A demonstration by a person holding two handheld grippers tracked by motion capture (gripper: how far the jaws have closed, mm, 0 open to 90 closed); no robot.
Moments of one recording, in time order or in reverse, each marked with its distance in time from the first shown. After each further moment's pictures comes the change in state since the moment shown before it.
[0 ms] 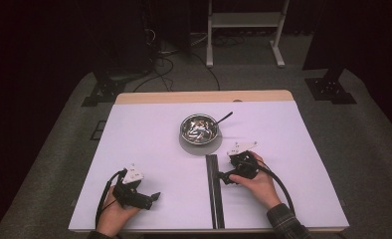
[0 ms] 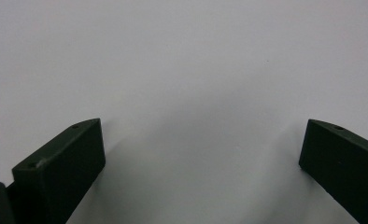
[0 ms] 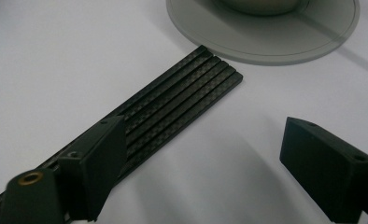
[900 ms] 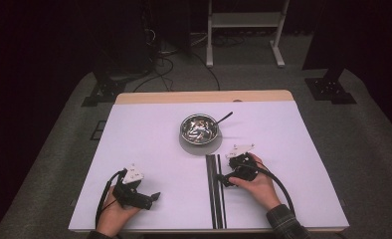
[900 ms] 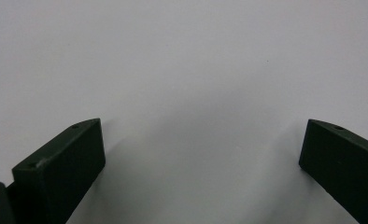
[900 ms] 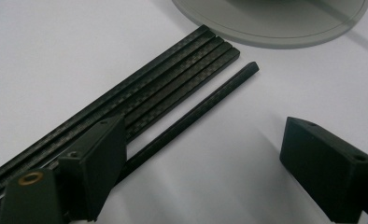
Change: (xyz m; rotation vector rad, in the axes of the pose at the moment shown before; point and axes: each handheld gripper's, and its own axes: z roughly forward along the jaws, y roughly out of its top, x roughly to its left) left arm 0.000 0.000 0.000 0.000 0.000 0.001; right arm 0.003 -0.005 0.005 0.041 -0.019 -0.025
